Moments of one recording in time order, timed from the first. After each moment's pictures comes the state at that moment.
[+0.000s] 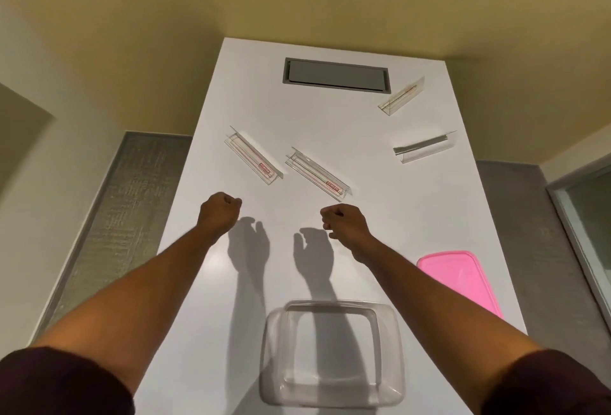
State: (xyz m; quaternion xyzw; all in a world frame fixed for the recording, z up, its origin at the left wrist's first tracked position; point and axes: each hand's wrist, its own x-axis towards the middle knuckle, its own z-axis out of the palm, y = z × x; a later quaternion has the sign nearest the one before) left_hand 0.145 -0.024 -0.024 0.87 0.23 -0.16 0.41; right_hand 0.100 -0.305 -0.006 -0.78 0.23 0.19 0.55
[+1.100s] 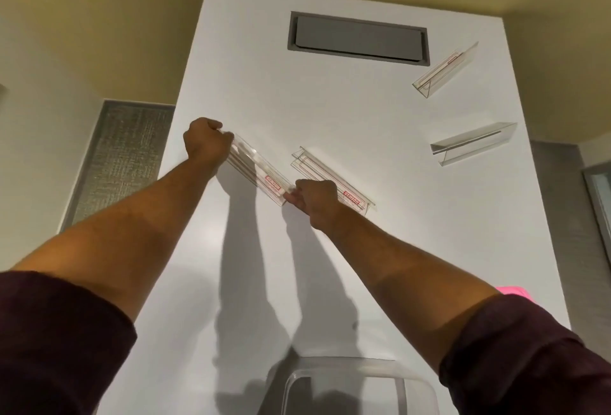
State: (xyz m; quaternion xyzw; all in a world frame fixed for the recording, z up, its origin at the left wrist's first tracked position) left_hand 0.360 -0.015 -0.075 0.83 0.31 -0.04 0.46; right_hand 0.268 -0.225 -0.087 -0.54 0.41 0.22 0.70
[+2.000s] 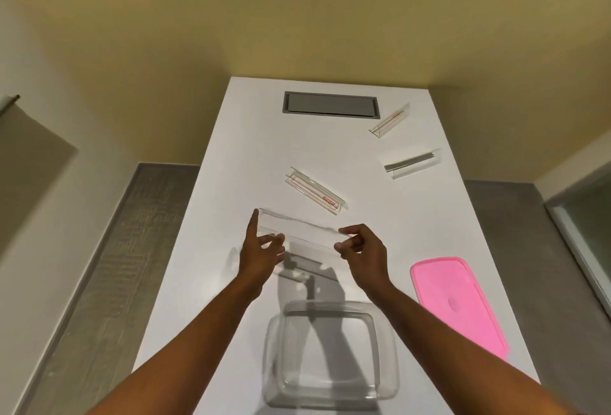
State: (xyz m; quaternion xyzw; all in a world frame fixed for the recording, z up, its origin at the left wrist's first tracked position) left_hand 0.026 -0.107 0.040 0.65 0.20 -0.12 0.72; right_hand 0.006 -0.329 0.027 -0.80 0.16 -0.01 0.58
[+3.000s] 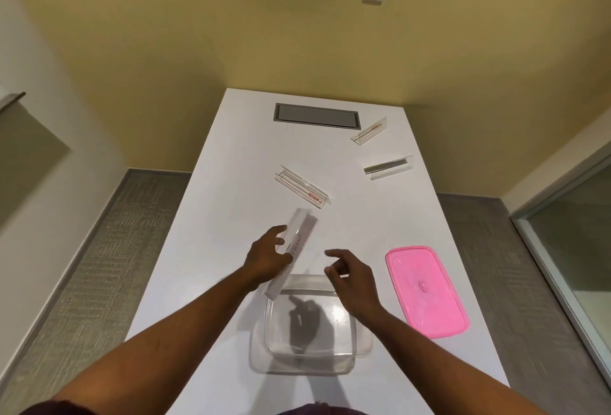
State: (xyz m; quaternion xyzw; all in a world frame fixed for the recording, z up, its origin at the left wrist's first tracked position) left_hand -0.032 -0.124 0.054 0.85 0.06 -0.21 0.49; right_hand -0.100 -0.335 0.026 -0.87 0.06 -0.02 0.49
